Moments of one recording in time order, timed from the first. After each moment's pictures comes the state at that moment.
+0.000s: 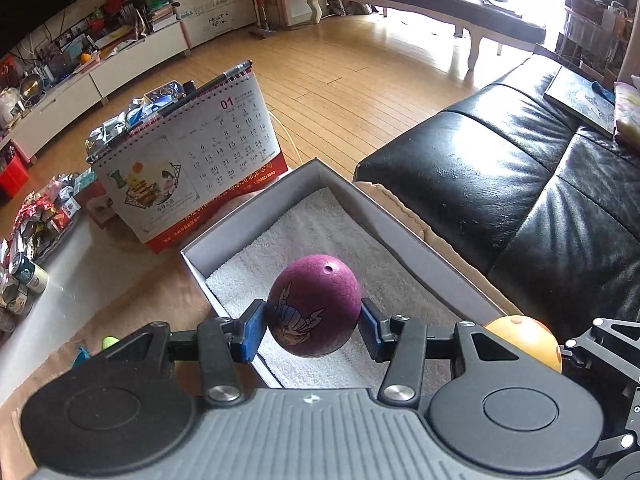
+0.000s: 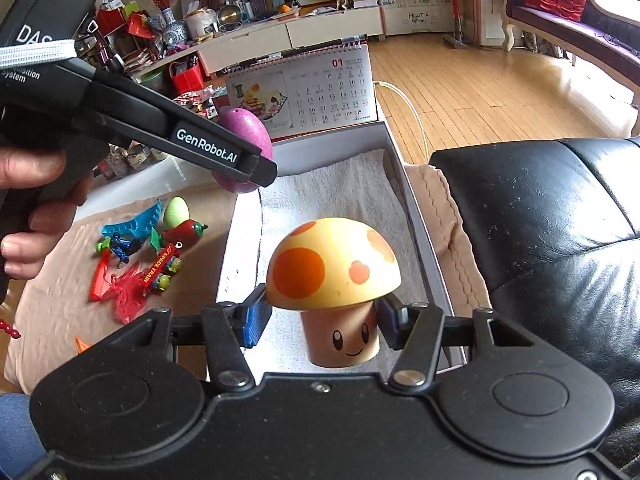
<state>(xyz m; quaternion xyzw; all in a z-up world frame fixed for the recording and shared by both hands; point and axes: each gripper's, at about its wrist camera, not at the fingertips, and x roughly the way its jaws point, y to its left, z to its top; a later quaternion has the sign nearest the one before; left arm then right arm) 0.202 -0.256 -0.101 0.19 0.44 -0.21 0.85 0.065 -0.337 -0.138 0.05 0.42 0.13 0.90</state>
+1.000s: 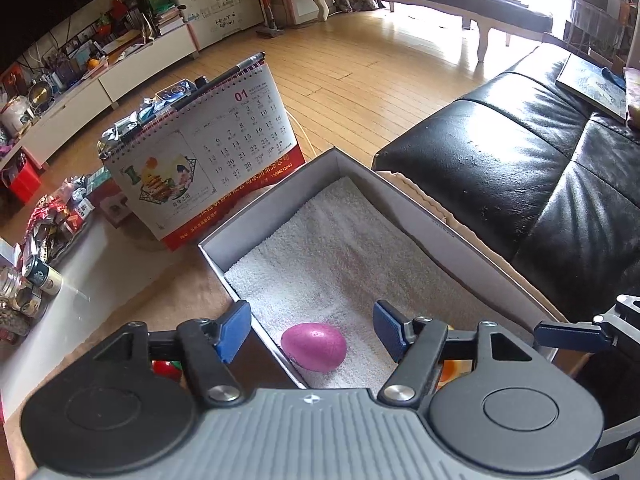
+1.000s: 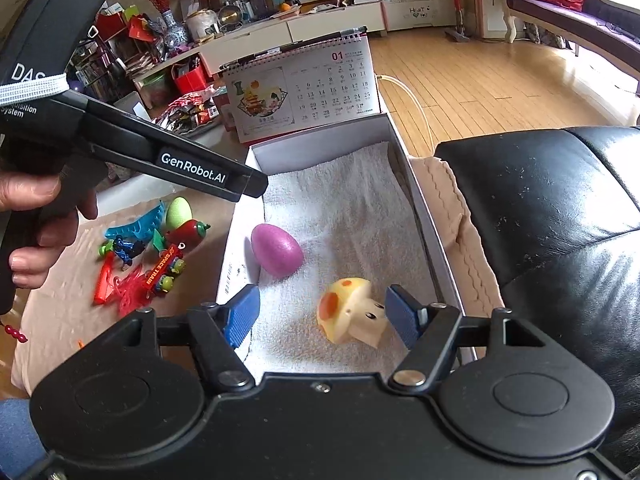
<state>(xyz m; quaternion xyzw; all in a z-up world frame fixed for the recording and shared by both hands) 0.203 -0.246 -0.110 0.21 0.43 -0.20 0.85 0.064 -0.342 -0.143 0.06 0.42 0.13 0.89</state>
